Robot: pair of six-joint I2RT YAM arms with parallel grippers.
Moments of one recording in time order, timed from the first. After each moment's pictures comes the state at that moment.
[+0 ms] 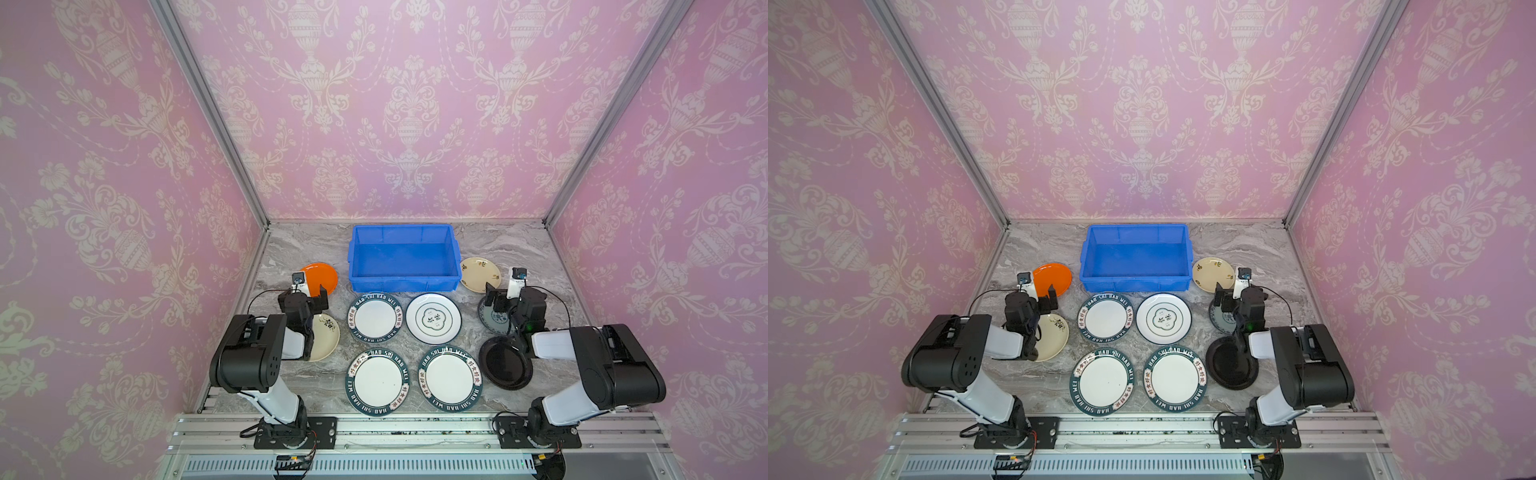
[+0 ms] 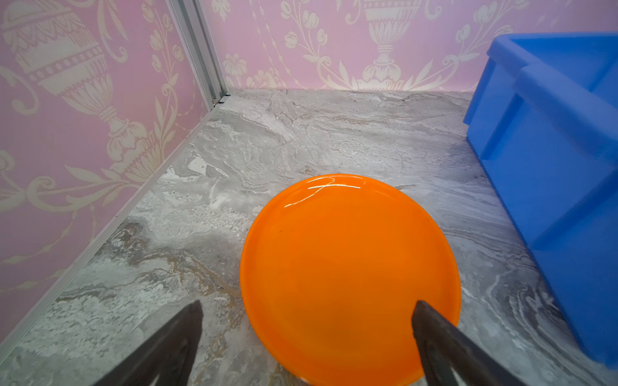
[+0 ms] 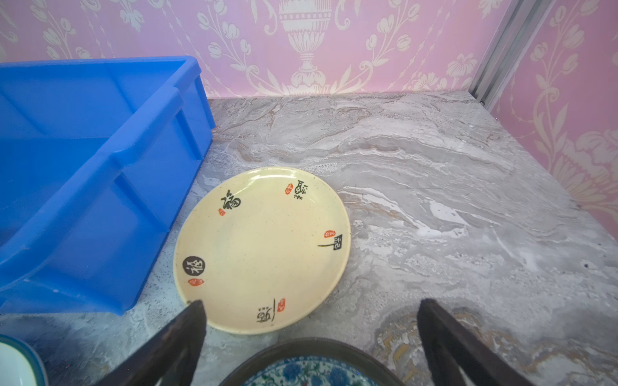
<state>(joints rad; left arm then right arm) 0.02 1.65 0.34 0.97 -0.17 -0.02 0.03 1.53 0.36 0.84 0.05 0.05</state>
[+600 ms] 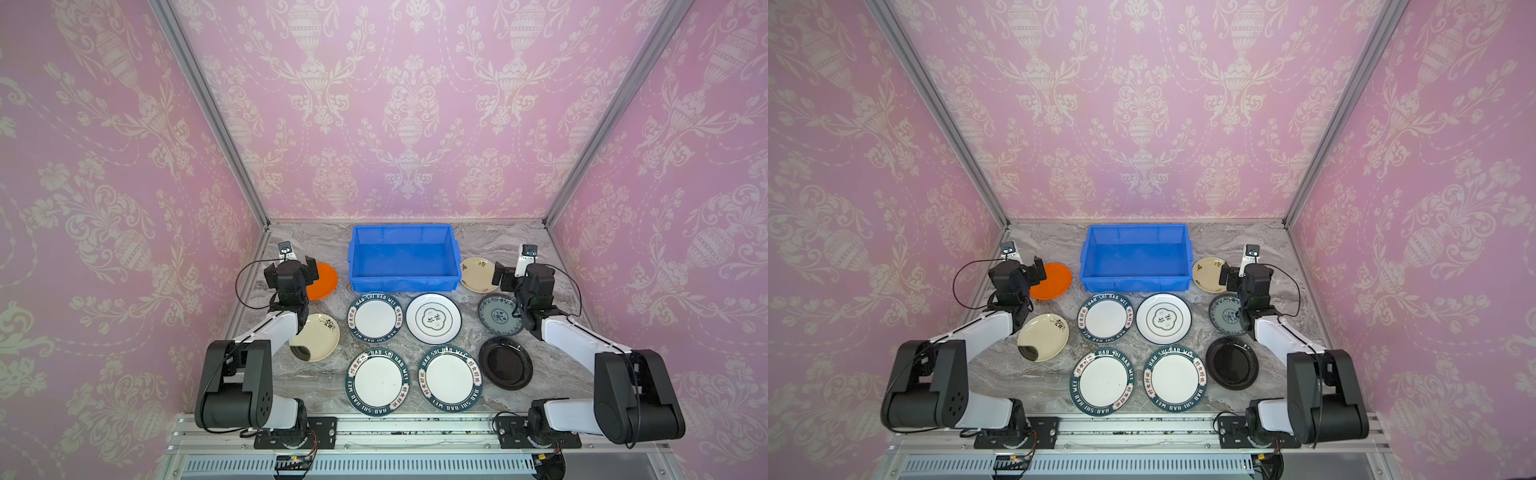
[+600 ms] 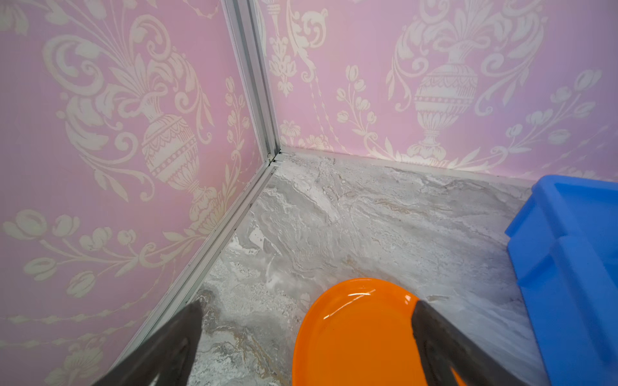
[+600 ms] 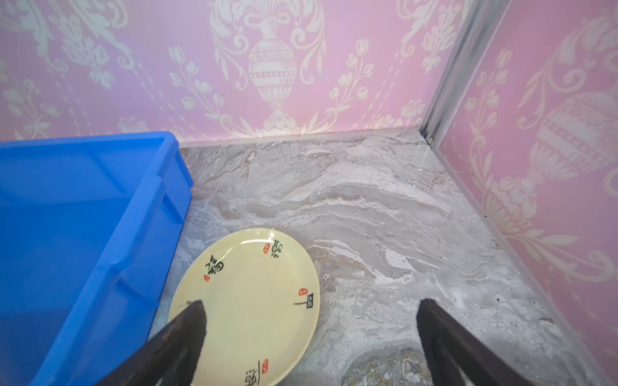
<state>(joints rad) 0.02 1.40 0.67 0.43 -0.36 -0.08 0.03 1.33 0.69 0.31 0.20 0.08</state>
